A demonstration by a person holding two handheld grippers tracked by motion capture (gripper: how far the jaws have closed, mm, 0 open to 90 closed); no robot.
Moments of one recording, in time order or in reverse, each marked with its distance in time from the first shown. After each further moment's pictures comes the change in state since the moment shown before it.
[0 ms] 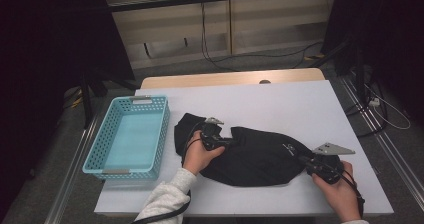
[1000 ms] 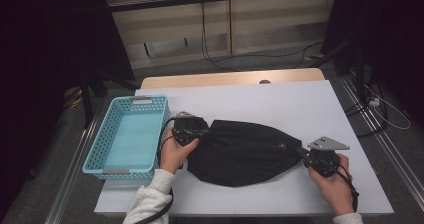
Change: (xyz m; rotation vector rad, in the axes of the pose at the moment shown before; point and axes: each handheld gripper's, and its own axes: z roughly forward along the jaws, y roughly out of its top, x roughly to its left) left arm 0.034 -0.008 -0.075 -0.123 0.108 -0.064; right arm 0.001 0.016 0.008 -0.060 -0.074 -0.064
